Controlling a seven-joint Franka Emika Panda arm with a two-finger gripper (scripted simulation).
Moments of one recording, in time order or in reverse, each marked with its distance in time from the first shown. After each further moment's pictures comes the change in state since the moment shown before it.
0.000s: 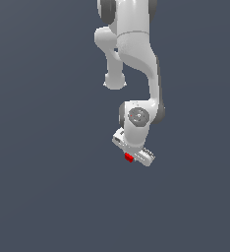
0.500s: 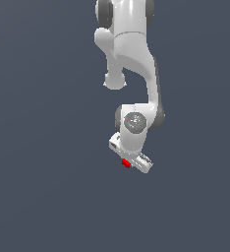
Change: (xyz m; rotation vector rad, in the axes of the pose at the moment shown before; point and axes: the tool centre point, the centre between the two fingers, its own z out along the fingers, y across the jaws) arm 0.036 -0.008 -0.012 0.000 0.001 0.001
